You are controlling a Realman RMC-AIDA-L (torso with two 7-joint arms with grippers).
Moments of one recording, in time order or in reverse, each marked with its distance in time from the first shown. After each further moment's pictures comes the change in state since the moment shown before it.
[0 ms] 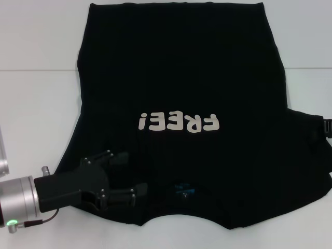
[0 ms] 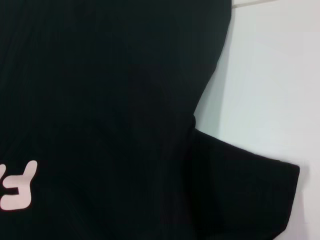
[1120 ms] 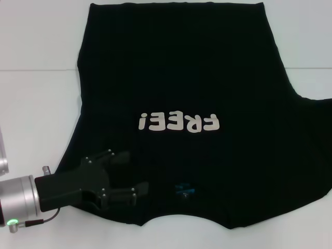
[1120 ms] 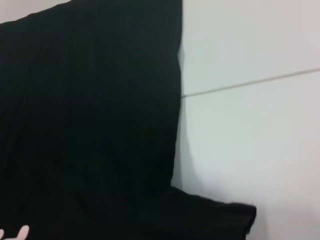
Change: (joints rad) left arm -0.002 0.000 0.000 -0.001 -0.004 0.008 -0.008; right arm -0.095 -0.056 0.084 -0.220 0.111 -0.141 -0.042
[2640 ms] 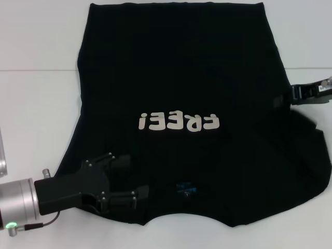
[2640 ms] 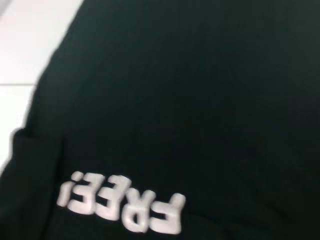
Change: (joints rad) left arm 0.006 0.000 0.000 0.000 0.006 0.016 -0.015; right arm 0.172 0.072 -0.149 0.078 0.046 -0.057 0.017
